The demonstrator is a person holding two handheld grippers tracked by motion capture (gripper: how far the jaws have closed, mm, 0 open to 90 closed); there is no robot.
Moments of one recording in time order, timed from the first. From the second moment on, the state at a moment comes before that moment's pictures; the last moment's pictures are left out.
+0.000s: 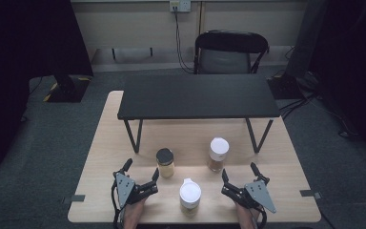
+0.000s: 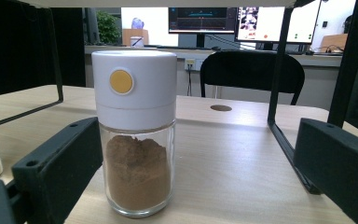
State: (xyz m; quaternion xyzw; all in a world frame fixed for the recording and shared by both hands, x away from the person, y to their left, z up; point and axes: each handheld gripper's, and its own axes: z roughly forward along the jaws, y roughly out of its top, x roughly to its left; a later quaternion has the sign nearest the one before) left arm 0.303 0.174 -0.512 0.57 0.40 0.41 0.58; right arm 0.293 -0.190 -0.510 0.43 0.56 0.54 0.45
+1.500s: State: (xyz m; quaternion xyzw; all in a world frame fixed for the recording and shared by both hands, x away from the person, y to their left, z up) left arm 0.299 0.179 -0.506 0.57 0.42 0.40 0.59; right arm 0.293 -0.191 -0.510 0.44 0.55 0.55 0.45
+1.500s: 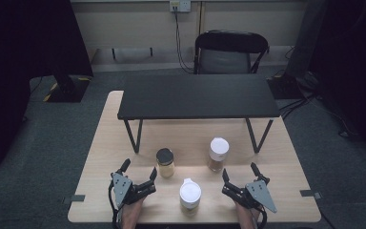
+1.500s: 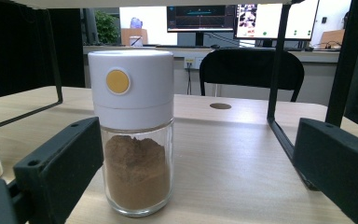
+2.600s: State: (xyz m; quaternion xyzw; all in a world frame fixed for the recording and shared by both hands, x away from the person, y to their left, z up) left arm 0.299 0.158 -0.465 0.58 0.38 0.38 0.61; right arm 0.293 -0.192 -0.510 0.44 0.55 0.55 0.44
